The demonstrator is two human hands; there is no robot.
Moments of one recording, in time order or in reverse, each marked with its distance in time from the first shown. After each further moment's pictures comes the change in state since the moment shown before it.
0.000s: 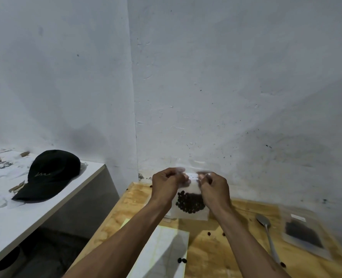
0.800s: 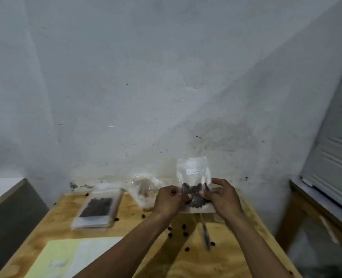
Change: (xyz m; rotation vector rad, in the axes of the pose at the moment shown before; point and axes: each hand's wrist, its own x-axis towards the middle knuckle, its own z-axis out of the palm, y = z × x) left_hand -0.029 -0.089 0.139 0.454 -0.368 -0.145; right_hand 0.000 0.089 -0.171 -0.074 0.159 0.275
